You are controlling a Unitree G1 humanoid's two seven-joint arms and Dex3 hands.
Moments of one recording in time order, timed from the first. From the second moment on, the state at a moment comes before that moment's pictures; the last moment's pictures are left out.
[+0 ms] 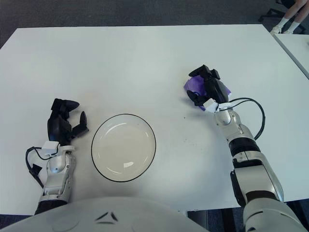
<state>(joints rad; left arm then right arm) 0.21 -0.03 0.08 0.04 0.04 -0.41 0.20 -0.47 -0.57 0.20 0.84 -0.35 -0.62 -0.26</state>
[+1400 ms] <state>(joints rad) 0.23 -0.07 0.11 0.04 0.01 -0.46 0.21 -0.22 -0.73 0.08 0.21 -0.42 -0.27 0.03</state>
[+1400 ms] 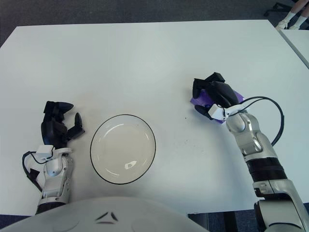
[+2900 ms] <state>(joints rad) 0.24 -0.07 0.12 0.04 0.01 -0.48 0.21 -0.24 -0.70 -0.09 -0.04 -0.36 -0.25 0.12</state>
